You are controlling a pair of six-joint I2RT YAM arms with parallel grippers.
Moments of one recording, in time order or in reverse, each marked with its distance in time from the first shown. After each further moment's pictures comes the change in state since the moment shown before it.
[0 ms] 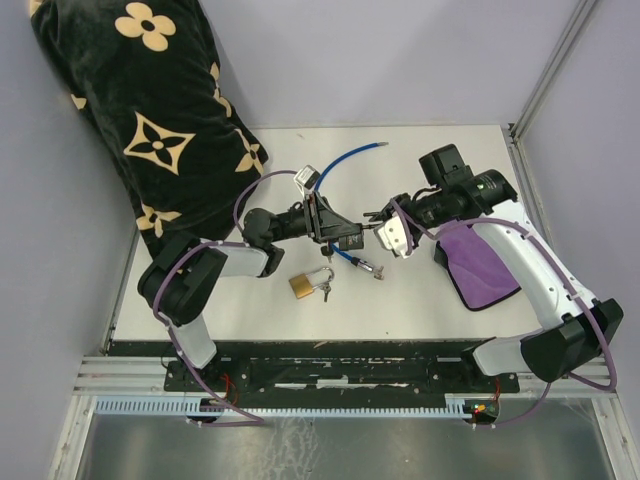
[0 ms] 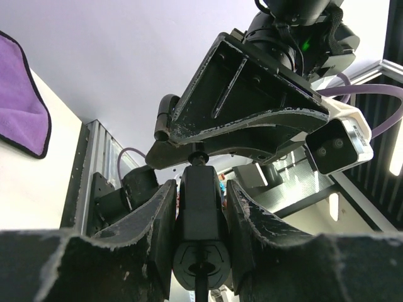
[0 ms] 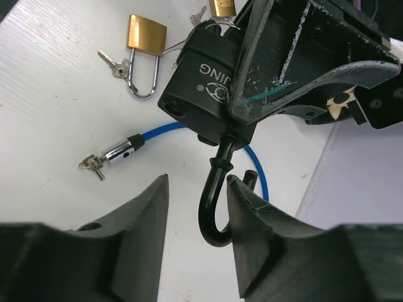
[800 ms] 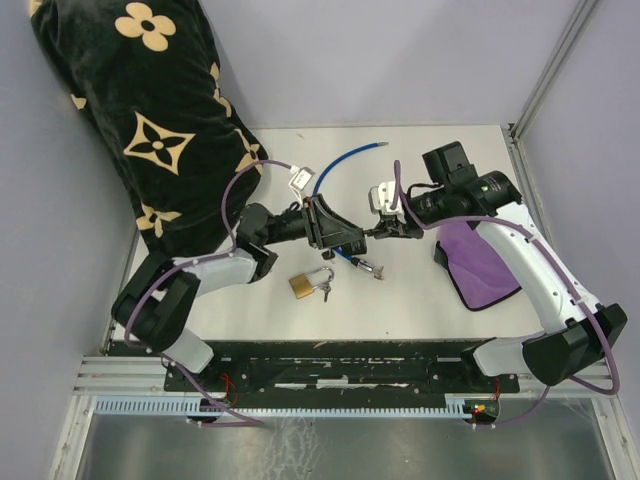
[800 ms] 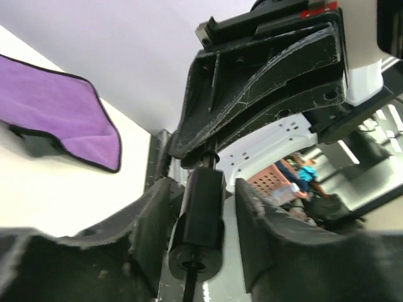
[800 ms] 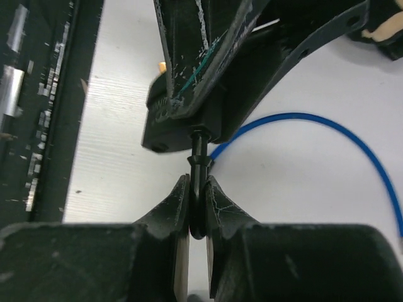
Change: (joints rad) left arm -0.014 -0.162 -0.014 -0.272 -0.017 0.435; right arm 0.002 -0.021 0.002 0.097 -0.018 0.615
